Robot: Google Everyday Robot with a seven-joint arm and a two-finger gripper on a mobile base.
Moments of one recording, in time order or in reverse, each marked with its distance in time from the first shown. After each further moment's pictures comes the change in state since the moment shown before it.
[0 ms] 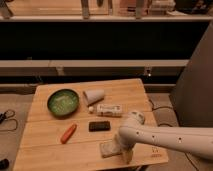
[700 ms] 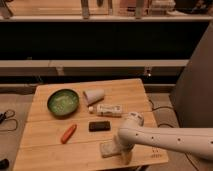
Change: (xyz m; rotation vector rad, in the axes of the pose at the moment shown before) arm -0.001 0.004 0.005 0.002 0.008 0.008
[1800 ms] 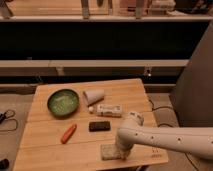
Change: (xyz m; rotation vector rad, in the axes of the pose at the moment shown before) arm -0.004 -0.005 -0.005 0.000 0.010 -0.009
